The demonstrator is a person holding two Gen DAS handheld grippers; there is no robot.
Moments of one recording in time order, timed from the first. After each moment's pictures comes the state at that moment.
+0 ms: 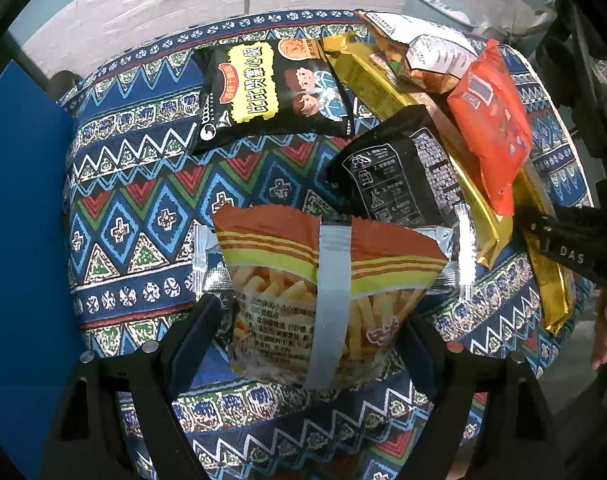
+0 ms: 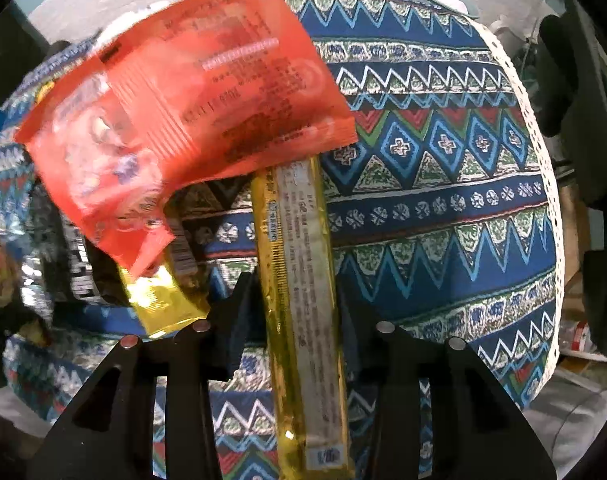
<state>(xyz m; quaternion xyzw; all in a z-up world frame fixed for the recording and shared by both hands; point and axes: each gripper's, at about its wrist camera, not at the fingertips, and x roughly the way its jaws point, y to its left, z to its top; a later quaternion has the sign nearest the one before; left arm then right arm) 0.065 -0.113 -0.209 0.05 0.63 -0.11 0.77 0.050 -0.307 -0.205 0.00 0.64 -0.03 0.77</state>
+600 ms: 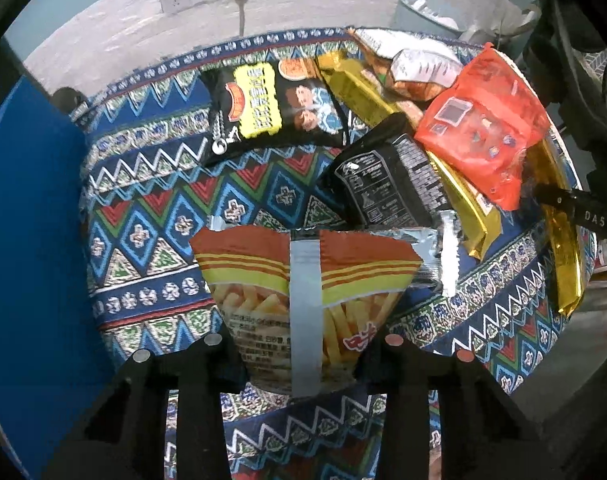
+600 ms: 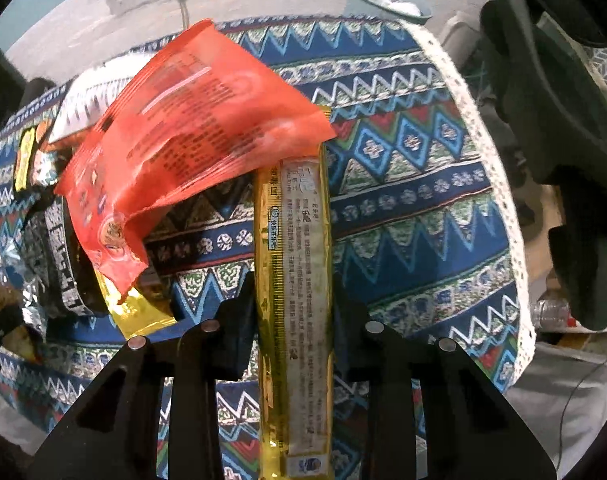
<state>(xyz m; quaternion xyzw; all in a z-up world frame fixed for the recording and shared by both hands) 0.056 -0.108 -0.189 0.06 0.61 -0.12 0.78 0.025 -0.333 -0.167 0.02 0.60 -0.08 0.79</state>
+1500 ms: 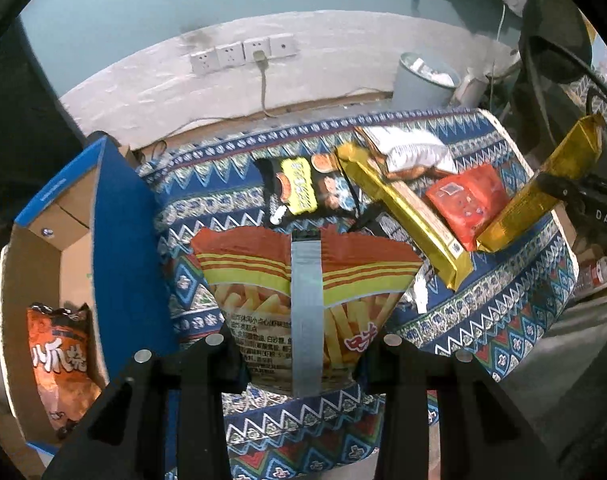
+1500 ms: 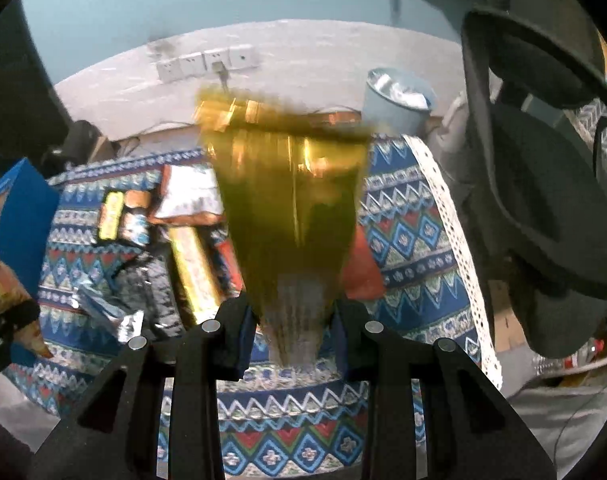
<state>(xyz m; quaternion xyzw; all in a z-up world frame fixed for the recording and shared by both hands) 0.030 -0.079 -0.101 0.06 0.52 -0.11 0.84 0.005 -0.287 -0.064 0.00 0.49 -0.04 0.87</state>
